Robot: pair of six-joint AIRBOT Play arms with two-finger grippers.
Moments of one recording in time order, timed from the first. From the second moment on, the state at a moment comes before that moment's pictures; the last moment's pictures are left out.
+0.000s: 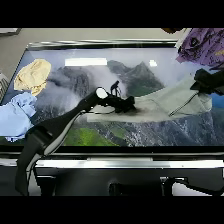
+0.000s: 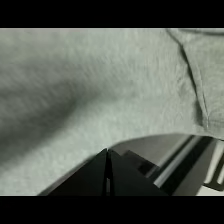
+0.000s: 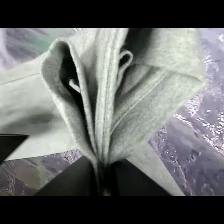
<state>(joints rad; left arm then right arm) -0.65 -2.11 1.87 0.60 -0.87 -1.74 -0.31 -1.42 1.78 -1.25 1.59 1.66</state>
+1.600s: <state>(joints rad) -0.36 -1.84 2.06 1.18 -1.28 -1.88 -0.01 -1.41 1.86 -1.35 1.63 1.98</state>
